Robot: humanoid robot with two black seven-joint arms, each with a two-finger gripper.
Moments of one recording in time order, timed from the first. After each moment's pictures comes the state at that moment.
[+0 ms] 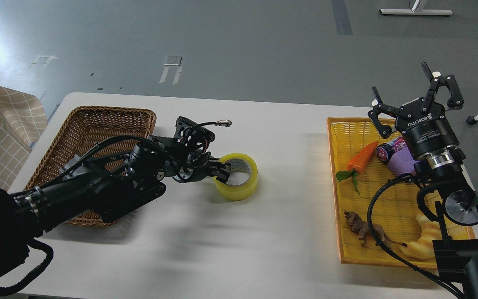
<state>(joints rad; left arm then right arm) -0.83 0.27 -0.41 -1.09 1.89 -0.49 0.06 0.30 0.00 1.69 1.16 -0.33 0.49 -0.19</state>
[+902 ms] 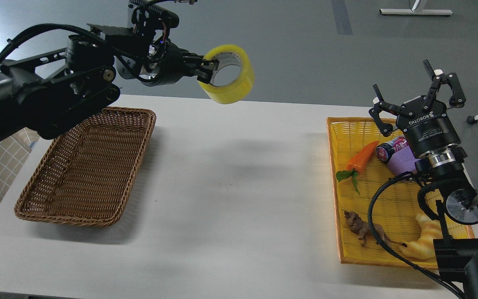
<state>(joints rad) -1.22 0.55 -0.41 -1.17 1.69 -0.49 -0.02 0.31 0.00 1.70 1.17 -0.33 0.49 -0.19</state>
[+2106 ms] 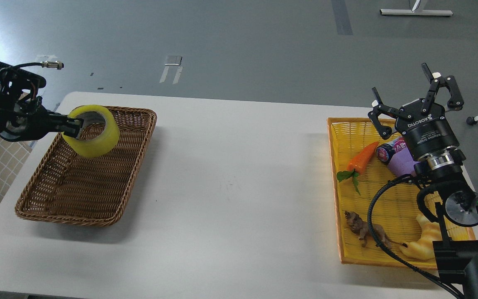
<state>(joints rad) -0.94 1.01 -0.24 -1.16 1.70 -0.45 -0.12 0.30 0.00 1.69 1.16 -0.33 0.49 -0.19</state>
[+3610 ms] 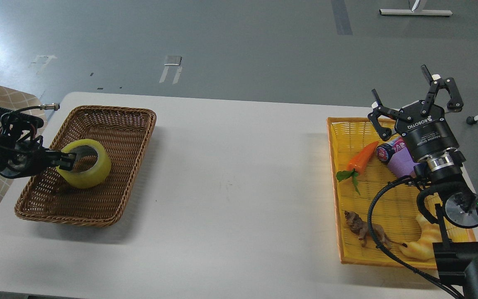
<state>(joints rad) -0.79 0.96 -0.24 -1.06 1.69 -0.36 -0.12 0.29 0.00 1.69 1.17 -0.33 0.49 -0.19</state>
